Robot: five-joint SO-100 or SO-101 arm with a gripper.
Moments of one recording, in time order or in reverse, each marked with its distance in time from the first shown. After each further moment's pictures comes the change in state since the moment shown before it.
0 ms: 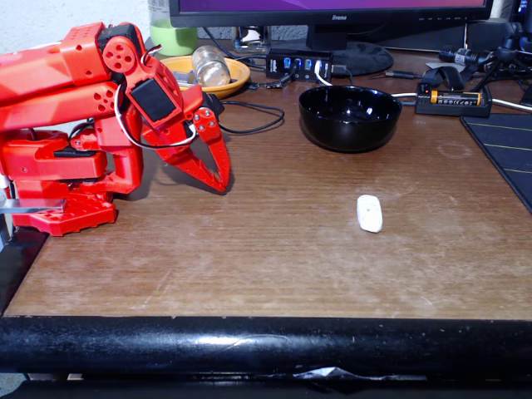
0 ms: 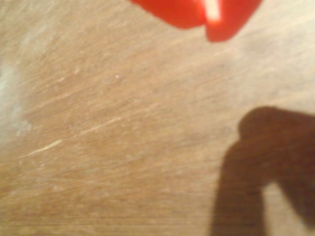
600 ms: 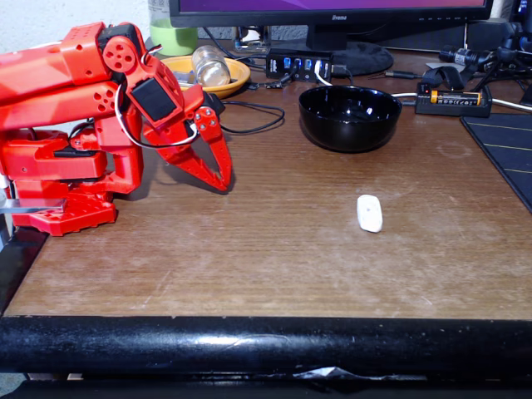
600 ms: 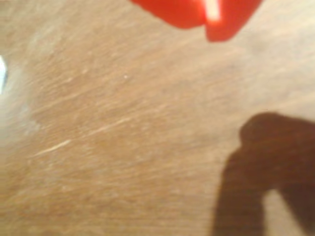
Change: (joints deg) arm -0.4 -3.6 -0.5 -2.5 -1.2
